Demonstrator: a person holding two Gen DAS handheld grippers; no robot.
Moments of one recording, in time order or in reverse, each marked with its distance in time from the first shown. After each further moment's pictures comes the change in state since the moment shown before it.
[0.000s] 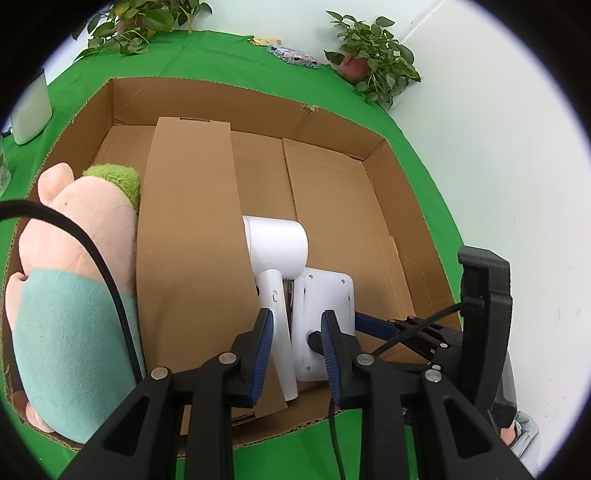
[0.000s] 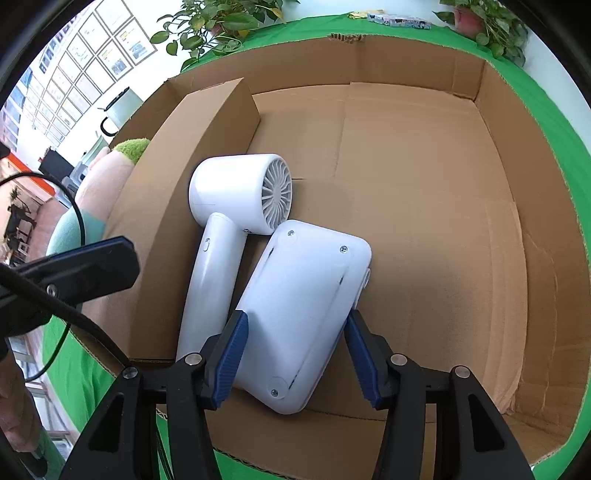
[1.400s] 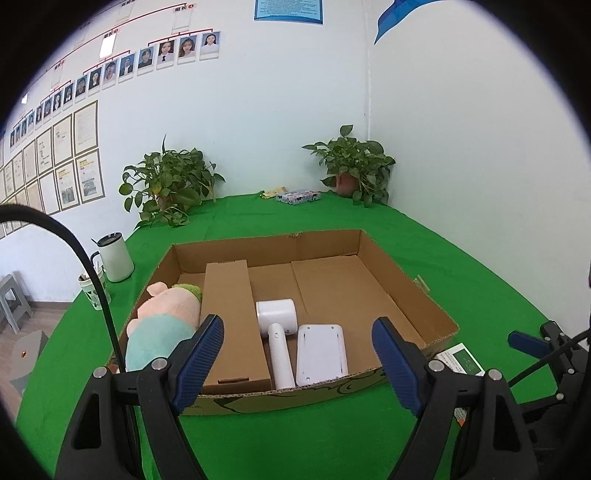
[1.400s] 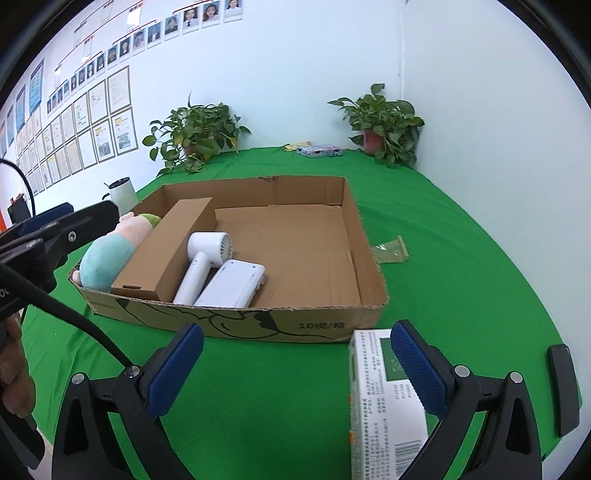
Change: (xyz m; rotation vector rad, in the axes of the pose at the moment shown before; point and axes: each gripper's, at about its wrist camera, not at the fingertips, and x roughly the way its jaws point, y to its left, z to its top) left arm -0.081 -0.115 -0.130 0.316 -0.588 0.330; right arm -0.170 -0.013 -0.176 0.010 -0.569 -0.314
